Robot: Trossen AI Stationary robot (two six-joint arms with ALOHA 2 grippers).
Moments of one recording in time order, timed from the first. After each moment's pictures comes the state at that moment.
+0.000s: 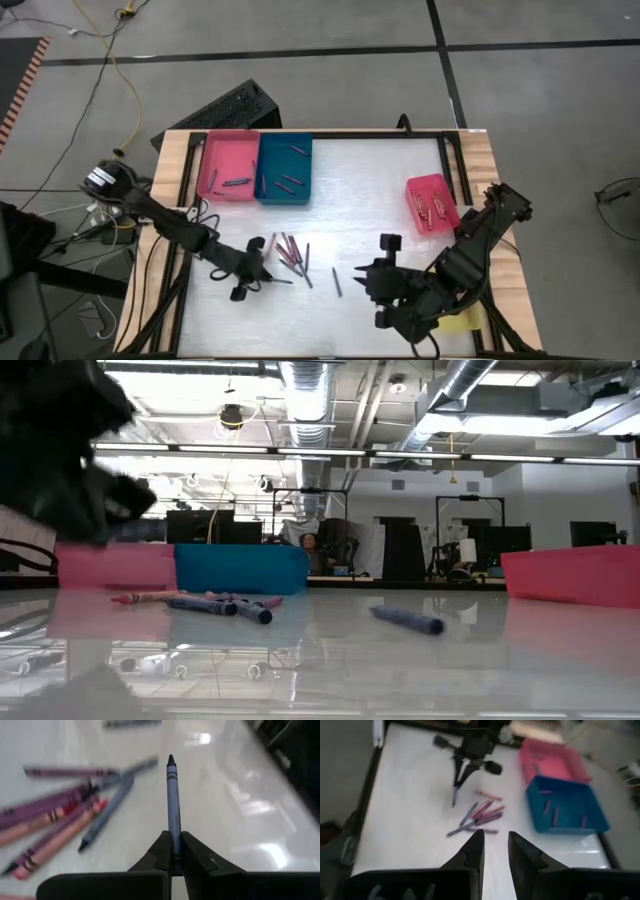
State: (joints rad) left arm -0.53 1.31 0.35 0.41 -0.13 -0.34; right arm 0.78 1.72 1.95 -1.20 0.82 0.50
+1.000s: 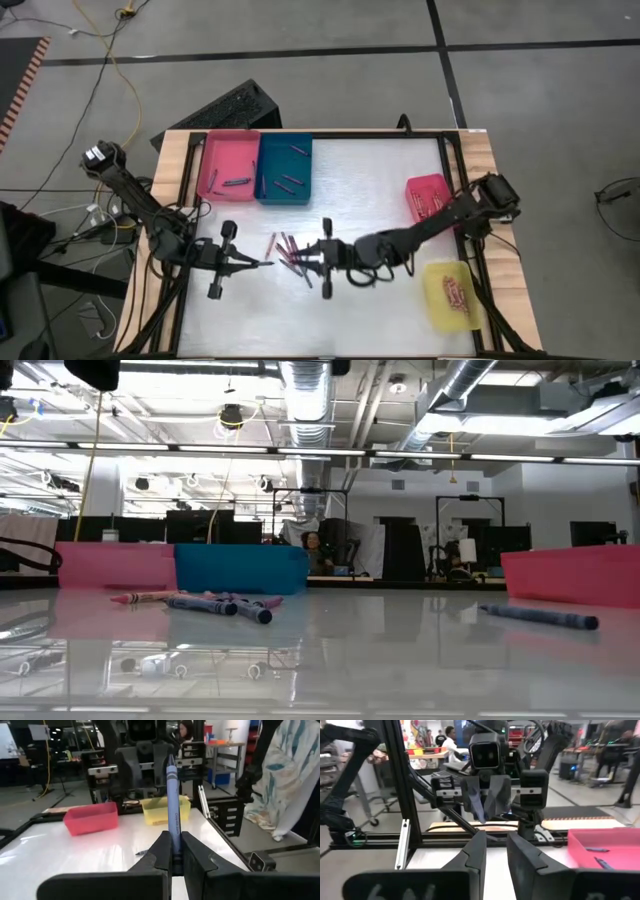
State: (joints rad) left arm -0.81 0.89 0.33 0.66 -0.70 0.09; right arm 0.39 1.72 1.14 0.66 0.38 0.02
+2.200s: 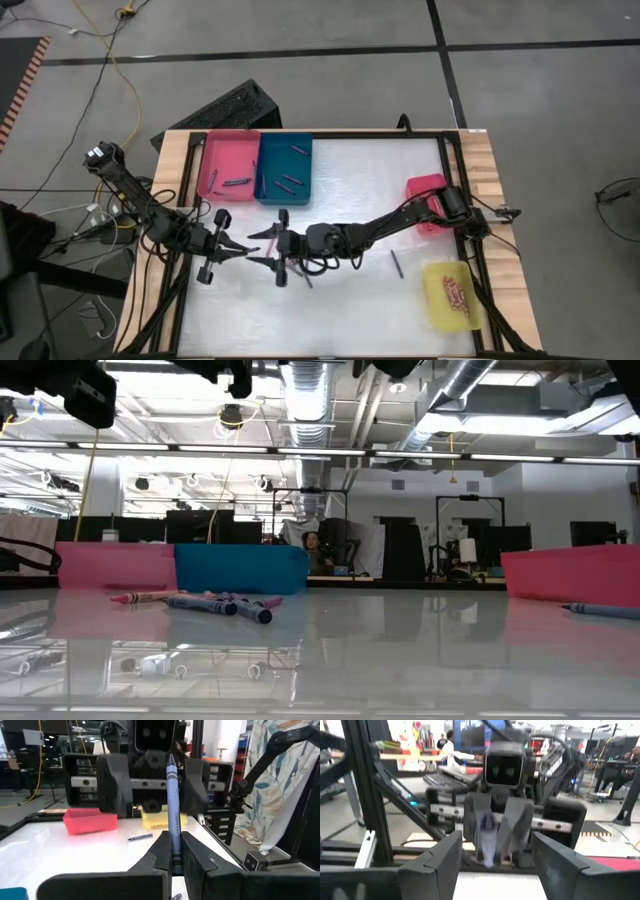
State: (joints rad) left arm -0.76 0.57 0.13 0.64 -0.61 0.06; right arm 0.24 2.07 1.56 0.63 0.23 -0.05
